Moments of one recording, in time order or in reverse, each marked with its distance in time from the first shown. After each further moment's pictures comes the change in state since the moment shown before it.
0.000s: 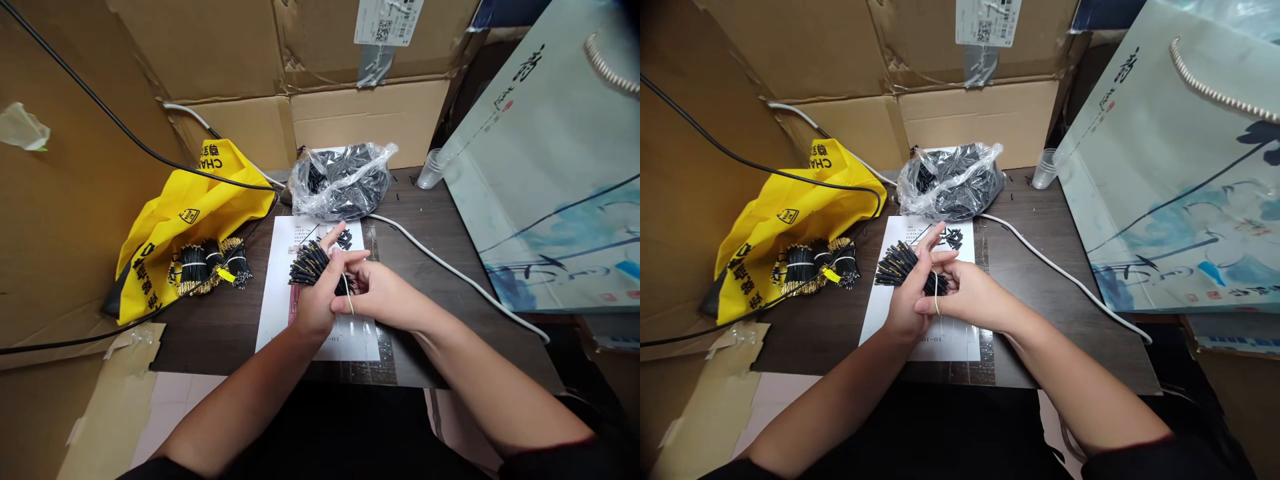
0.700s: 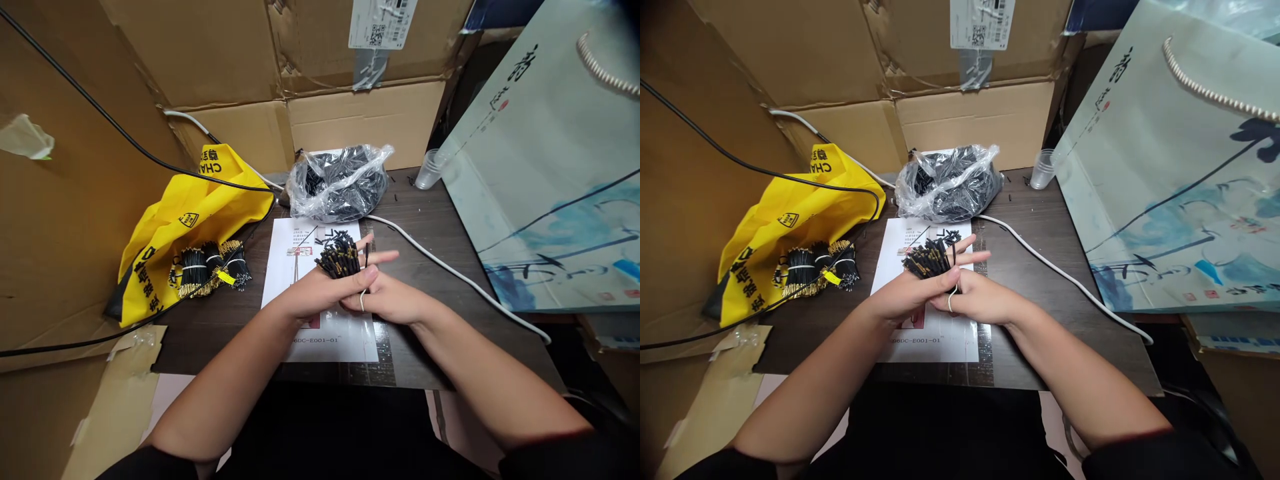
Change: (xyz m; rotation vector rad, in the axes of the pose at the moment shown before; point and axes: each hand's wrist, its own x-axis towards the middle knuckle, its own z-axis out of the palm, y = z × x) left_hand 0.024 0.029 -0.011 0.137 -0.546 -0.226; right_hand 0.000 0.023 -0.019 0.032 -0.148 -0.078
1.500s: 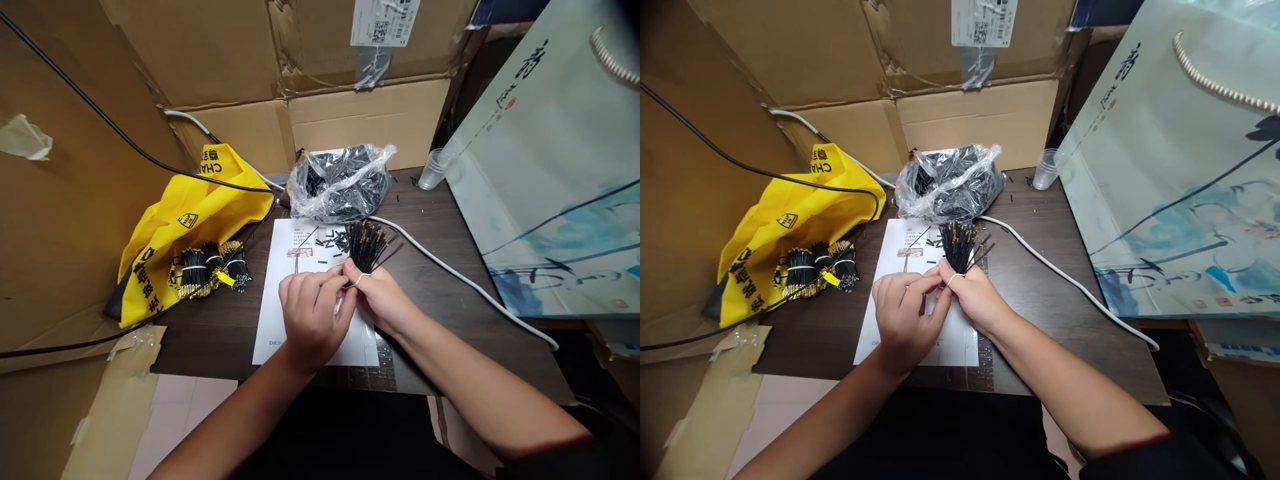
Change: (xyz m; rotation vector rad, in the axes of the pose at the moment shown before) left_hand -0.033 -0.053 0.017 1.236 0.783 0.629; right_hand 0.014 0.005 0.025 0.448 0.323 -0.056
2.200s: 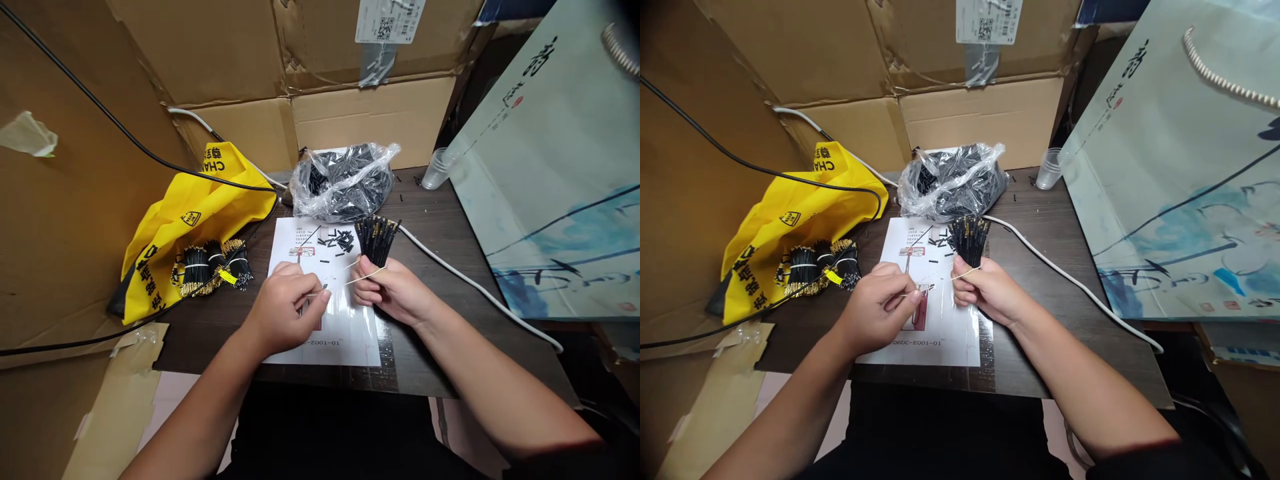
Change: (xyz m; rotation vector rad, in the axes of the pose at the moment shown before) left_hand 0.032 -0.042 -0.048 -0.348 -0.579 -0.049; right_hand -0.003 -0.017 -0.024 0.135 -0.147 0.176
